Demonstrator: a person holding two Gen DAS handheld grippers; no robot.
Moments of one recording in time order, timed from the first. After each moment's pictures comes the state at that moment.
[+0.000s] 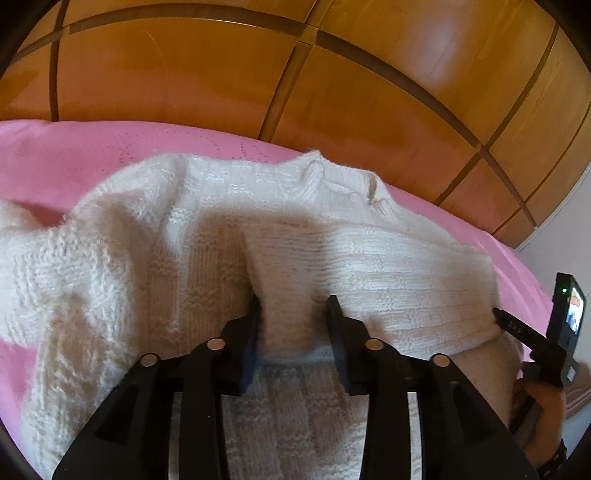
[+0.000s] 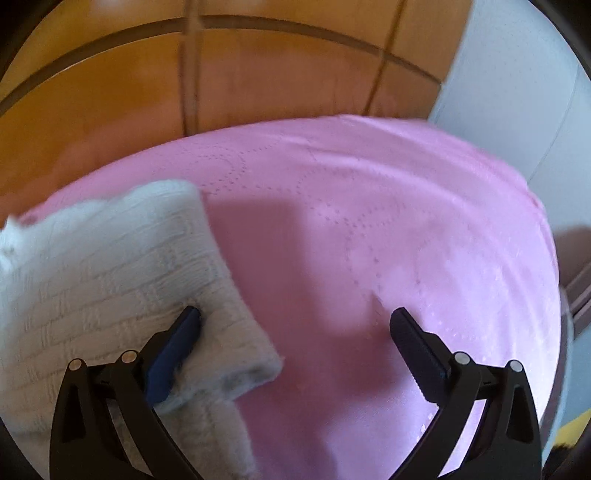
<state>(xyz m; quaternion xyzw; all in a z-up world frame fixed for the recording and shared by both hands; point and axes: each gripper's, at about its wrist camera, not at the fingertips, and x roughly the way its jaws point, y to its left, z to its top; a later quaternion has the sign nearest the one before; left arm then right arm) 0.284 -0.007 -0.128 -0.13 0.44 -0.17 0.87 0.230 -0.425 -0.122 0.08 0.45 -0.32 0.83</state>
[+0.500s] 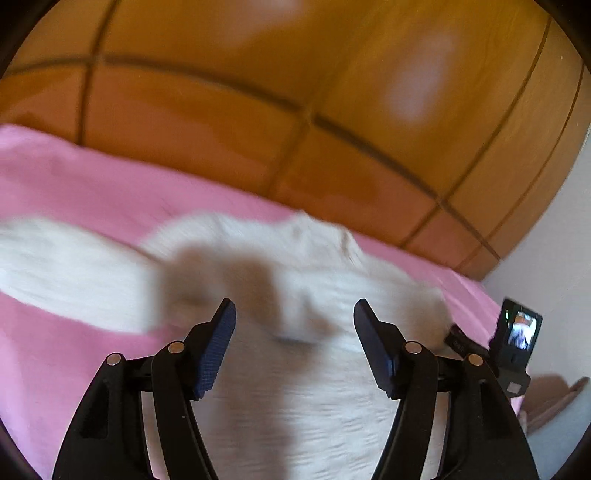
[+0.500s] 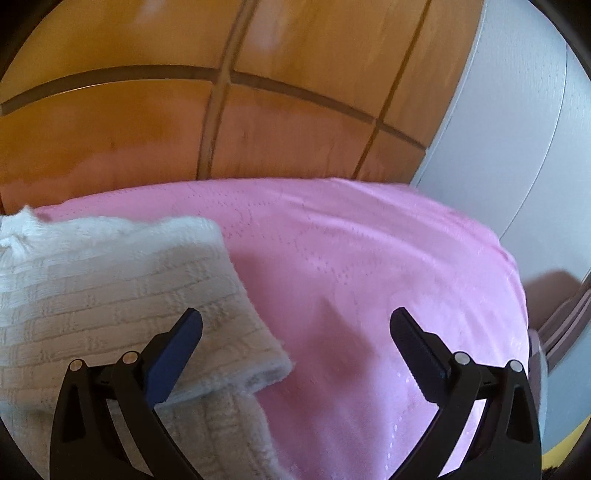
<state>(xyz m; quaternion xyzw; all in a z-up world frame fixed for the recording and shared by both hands) 0.232 0.063 -0.063 -0.18 0.35 -0.18 0.90 0.212 -0.373 -0.103 -0.04 0.36 -0.35 0.86</state>
